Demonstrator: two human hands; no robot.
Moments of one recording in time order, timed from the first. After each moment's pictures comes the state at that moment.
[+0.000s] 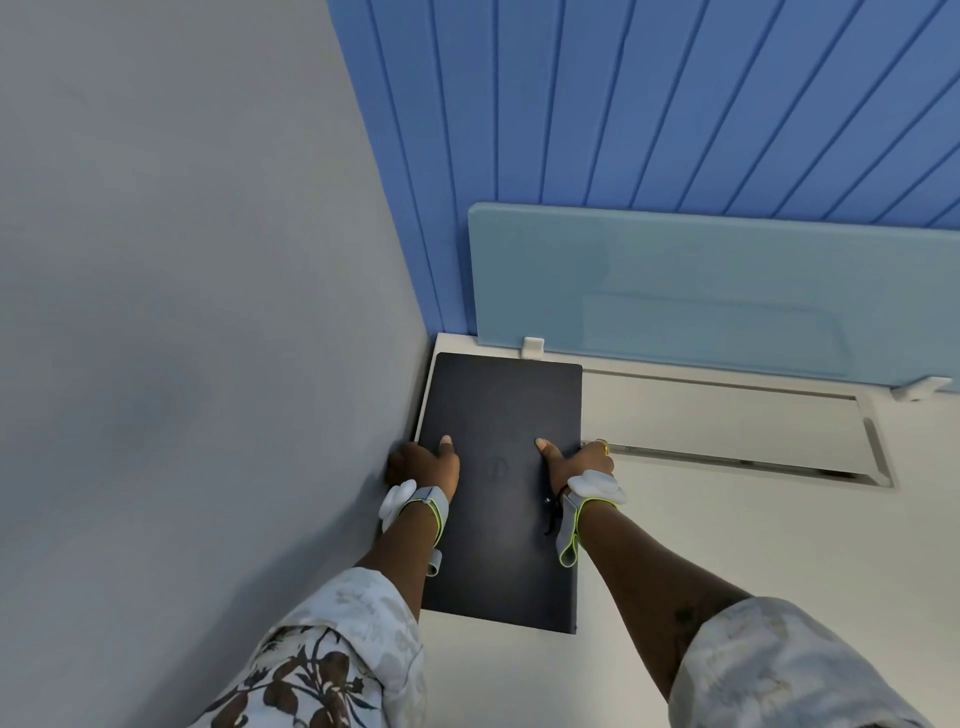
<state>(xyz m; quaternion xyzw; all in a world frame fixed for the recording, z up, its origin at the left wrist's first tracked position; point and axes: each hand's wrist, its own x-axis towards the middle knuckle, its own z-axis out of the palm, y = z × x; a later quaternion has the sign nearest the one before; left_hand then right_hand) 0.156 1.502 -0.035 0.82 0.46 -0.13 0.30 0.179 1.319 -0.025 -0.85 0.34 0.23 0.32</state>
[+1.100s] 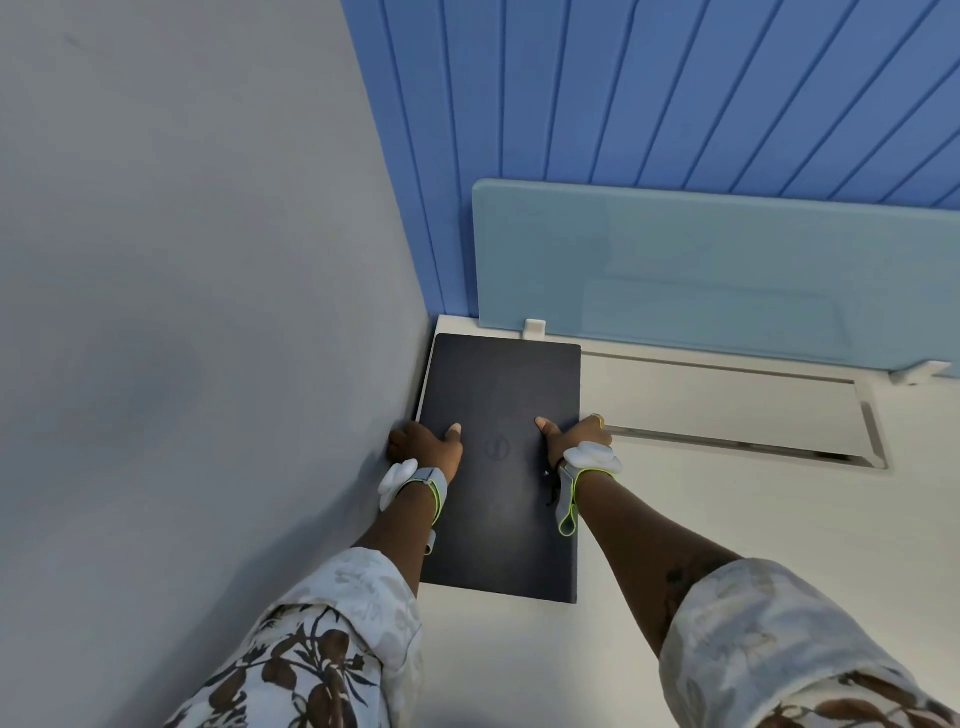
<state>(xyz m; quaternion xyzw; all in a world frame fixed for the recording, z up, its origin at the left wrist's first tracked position) 0.151 1.502 -0.036 0.84 0.43 -0.15 0.29 0.185 1.325 -0.015 -0.88 0.32 0.24 0.27</state>
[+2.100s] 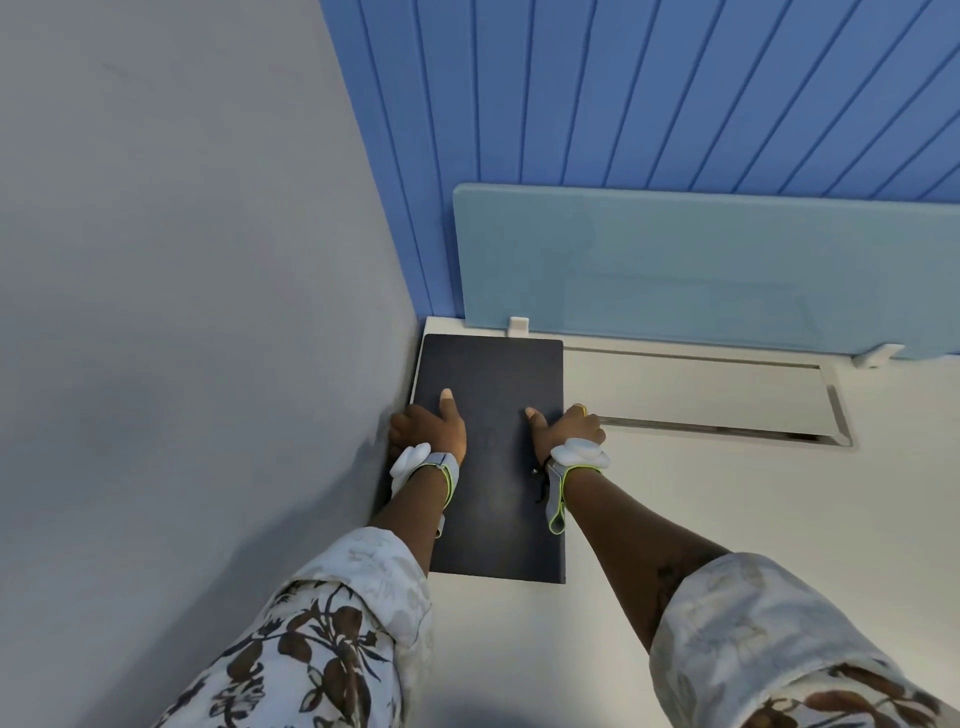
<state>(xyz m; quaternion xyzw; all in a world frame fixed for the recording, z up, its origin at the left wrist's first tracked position) 0.154 1.475 -0.001 0.87 0.42 -0.09 0.24 0.166 1.324 0.003 -0.91 0.27 0.20 0.25</state>
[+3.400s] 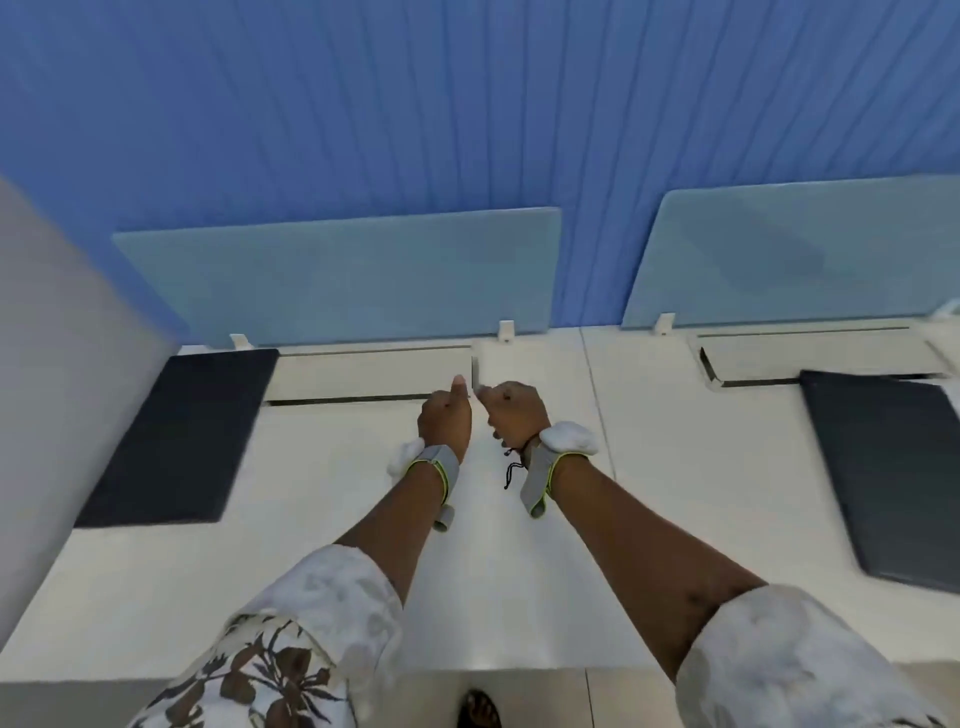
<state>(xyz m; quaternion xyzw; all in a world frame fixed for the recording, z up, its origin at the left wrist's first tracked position) 0.041 0.912 0.105 0.82 0.25 -0.05 0.52 0.049 0.814 0.101 -0.83 0.11 0.12 0.54</state>
